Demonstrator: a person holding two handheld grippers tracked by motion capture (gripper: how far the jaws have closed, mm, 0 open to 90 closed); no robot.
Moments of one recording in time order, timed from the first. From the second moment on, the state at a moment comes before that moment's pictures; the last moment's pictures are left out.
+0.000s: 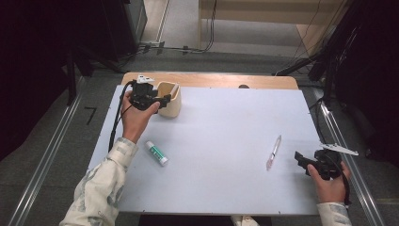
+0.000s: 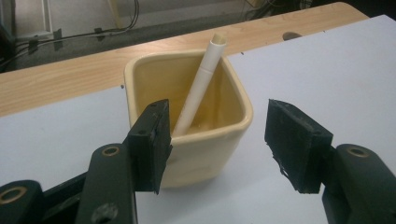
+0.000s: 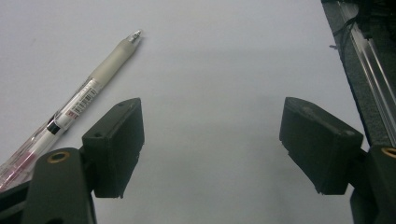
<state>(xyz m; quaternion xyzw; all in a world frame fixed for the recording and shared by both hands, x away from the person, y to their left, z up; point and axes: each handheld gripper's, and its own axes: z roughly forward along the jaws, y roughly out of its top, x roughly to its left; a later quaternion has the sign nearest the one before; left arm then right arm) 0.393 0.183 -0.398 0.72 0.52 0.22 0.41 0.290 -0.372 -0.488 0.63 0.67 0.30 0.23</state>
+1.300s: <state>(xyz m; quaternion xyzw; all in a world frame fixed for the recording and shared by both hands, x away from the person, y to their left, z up) 0.340 0.195 -0.441 0.72 0.56 0.20 0.36 0.290 -0.369 -0.488 0.63 0.68 0.30 0.23</state>
